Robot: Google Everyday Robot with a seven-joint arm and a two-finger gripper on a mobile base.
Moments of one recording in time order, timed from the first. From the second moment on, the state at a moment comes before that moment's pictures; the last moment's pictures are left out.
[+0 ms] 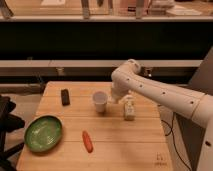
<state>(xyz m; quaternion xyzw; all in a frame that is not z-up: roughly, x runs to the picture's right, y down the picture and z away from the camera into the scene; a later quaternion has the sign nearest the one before) 0.077 0.039 0.825 -0.15 -0.14 -0.45 0.87</state>
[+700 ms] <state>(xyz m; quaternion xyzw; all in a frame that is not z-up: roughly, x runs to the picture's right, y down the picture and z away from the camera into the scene) 0.064 0.028 0.834 -0.14 -0.15 -0.47 0.86</state>
